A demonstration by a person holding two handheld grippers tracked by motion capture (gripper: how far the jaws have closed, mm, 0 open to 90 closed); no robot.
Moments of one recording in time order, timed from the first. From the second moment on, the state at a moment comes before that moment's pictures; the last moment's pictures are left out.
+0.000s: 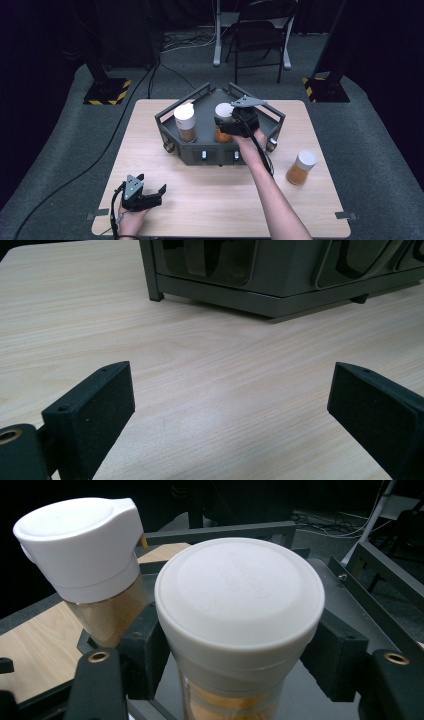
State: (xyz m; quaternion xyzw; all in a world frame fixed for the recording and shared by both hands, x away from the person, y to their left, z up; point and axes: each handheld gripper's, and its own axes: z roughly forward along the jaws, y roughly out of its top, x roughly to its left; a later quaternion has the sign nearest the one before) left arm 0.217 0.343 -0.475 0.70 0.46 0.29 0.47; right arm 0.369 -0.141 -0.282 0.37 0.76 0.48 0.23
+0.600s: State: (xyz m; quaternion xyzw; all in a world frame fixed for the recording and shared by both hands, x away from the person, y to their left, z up) left arm 0.217 0.342 -0.475 0.70 0.46 0.29 0.47; right arm 0.351 -0.159 -0.290 0.35 0.76 0.50 0.24
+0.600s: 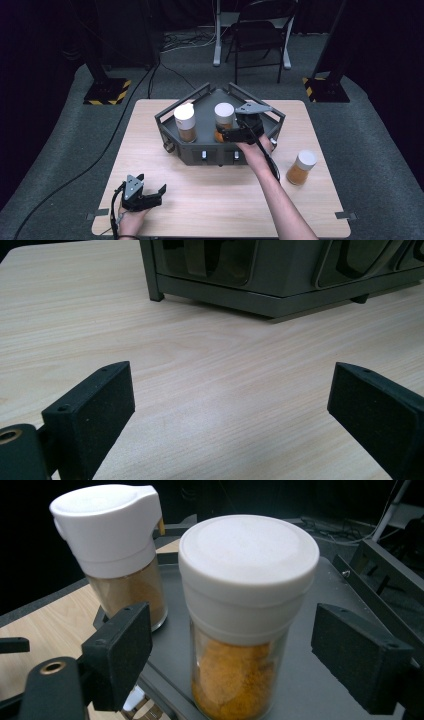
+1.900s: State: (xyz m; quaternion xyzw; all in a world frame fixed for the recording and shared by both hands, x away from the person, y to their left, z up) left arm 0.216 0.340 -0.474 0.70 0.46 0.29 0.46; right arm 0.294 -0.245 -0.377 0.35 0.74 0.53 0.23
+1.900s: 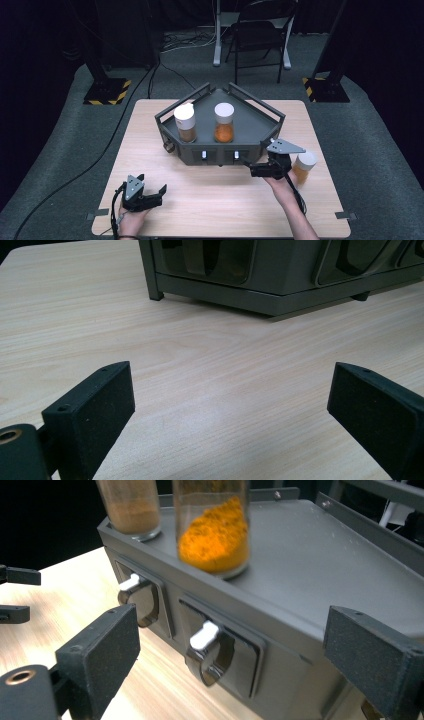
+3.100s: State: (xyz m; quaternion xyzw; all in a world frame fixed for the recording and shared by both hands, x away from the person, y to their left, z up) left arm 0.216 0.340 -0.474 0.70 0.46 0.29 0.46; right arm 0.248 -0.290 -0.453 0.38 0.74 0.50 0.22
